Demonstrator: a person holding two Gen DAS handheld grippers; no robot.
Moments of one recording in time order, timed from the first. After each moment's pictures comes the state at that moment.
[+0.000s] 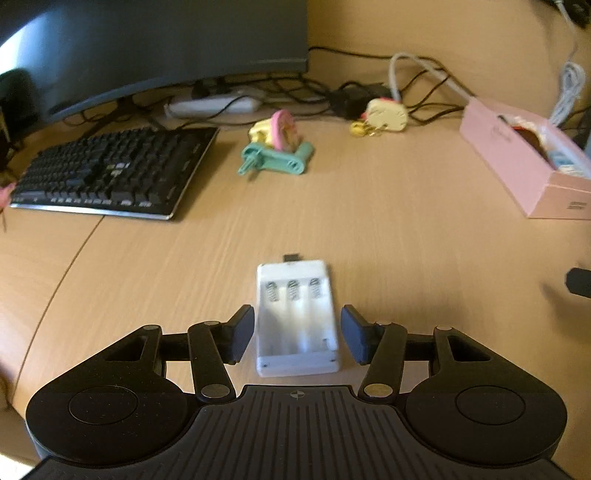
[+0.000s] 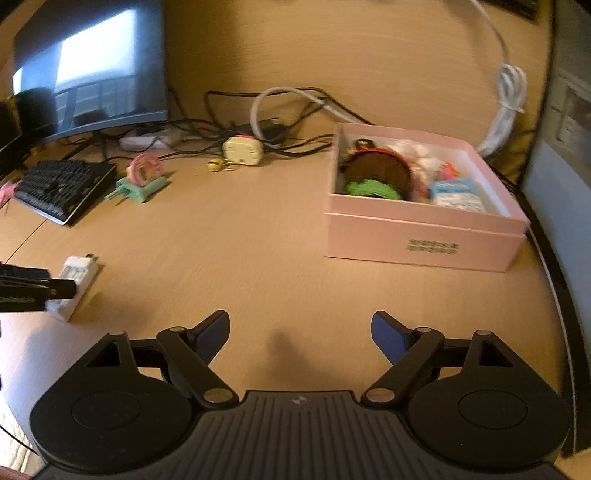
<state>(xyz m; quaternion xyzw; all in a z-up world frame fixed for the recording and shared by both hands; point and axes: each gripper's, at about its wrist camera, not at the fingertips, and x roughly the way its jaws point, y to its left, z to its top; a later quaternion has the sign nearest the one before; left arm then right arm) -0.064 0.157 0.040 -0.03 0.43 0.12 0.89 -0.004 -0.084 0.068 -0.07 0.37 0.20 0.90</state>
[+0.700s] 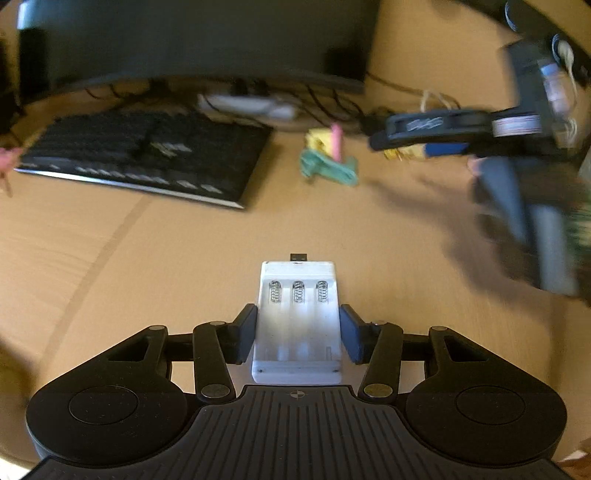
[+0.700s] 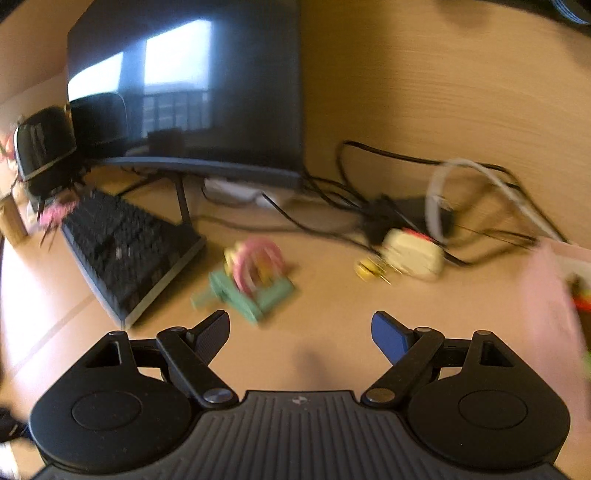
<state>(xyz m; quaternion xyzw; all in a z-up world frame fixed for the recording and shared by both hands) -0.125 0.250 0.060 -0.09 0.39 0.08 0.91 0.112 0.121 0.075 -0.05 0.33 0.32 0.89</state>
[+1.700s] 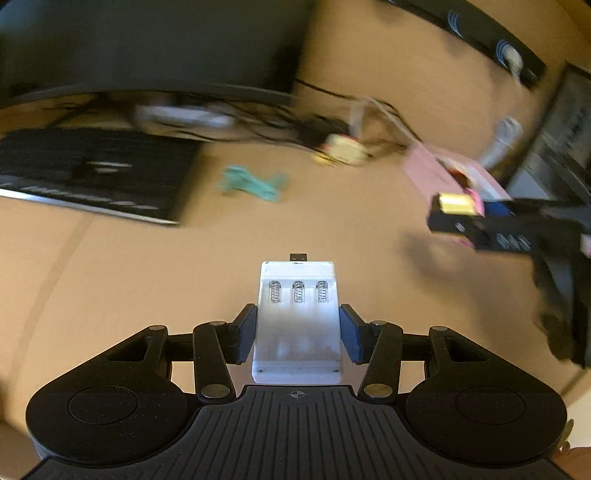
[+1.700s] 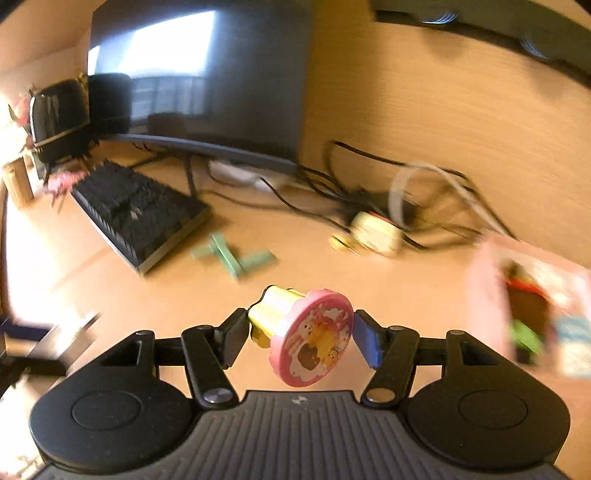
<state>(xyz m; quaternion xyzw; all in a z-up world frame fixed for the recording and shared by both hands) -0.107 0.207 0.083 -0.11 0.40 -0.03 0.91 0.013 0.022 0.106 -0.12 0.33 0.29 0.89</state>
